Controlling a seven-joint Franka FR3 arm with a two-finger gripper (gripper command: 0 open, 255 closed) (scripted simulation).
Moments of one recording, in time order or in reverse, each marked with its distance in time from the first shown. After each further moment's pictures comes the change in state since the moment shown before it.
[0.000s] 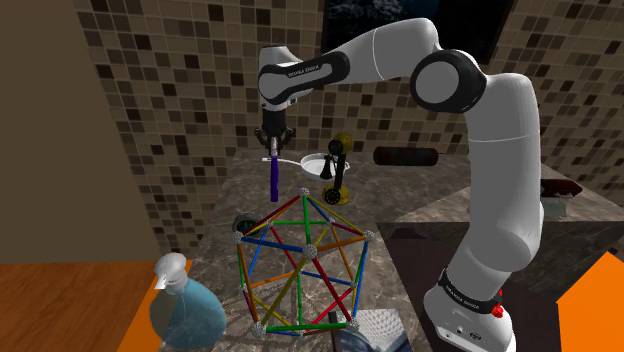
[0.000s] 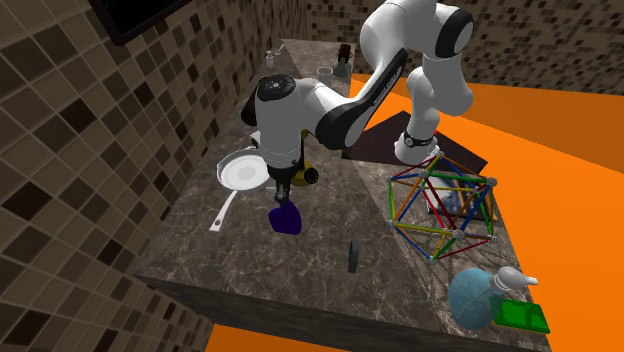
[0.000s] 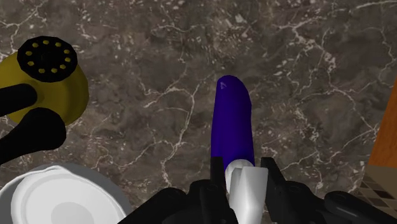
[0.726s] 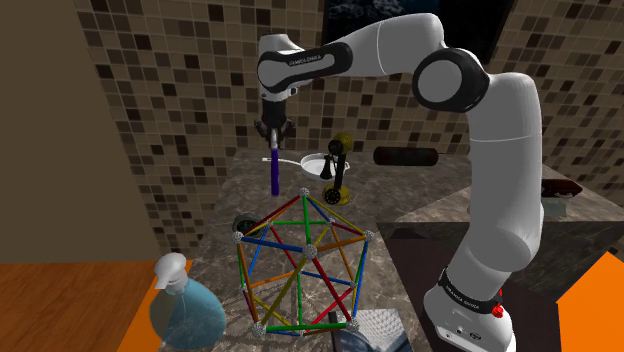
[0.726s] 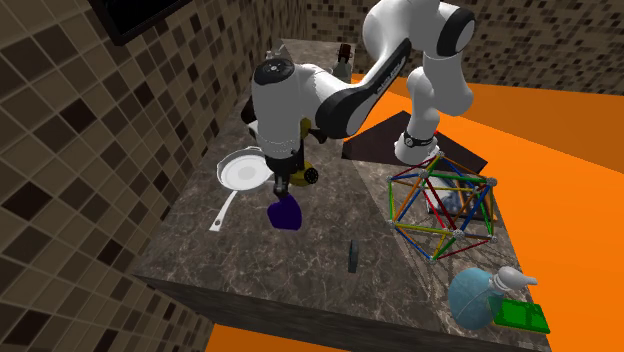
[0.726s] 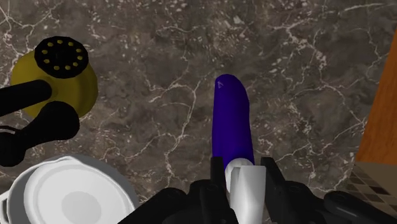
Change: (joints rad) arm 0.000 -0.013 0.001 0.057 0.003 -0.070 -0.005
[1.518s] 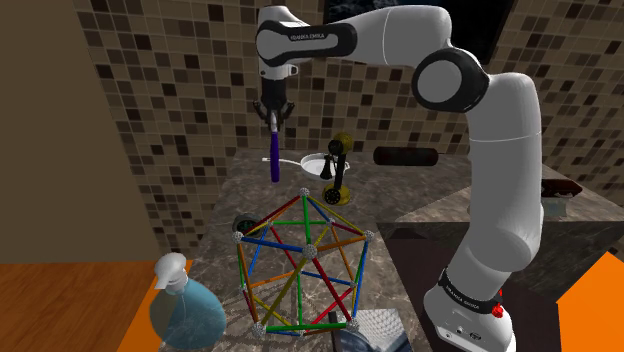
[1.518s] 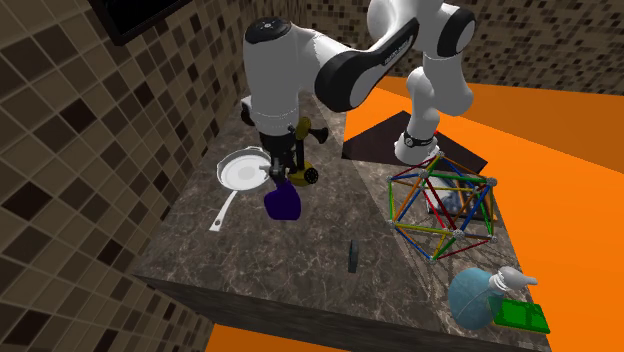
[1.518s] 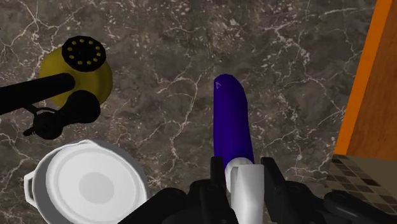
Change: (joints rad) arm 0.005 0.003 0.002 0.168 0.002 -0.164 -0.007
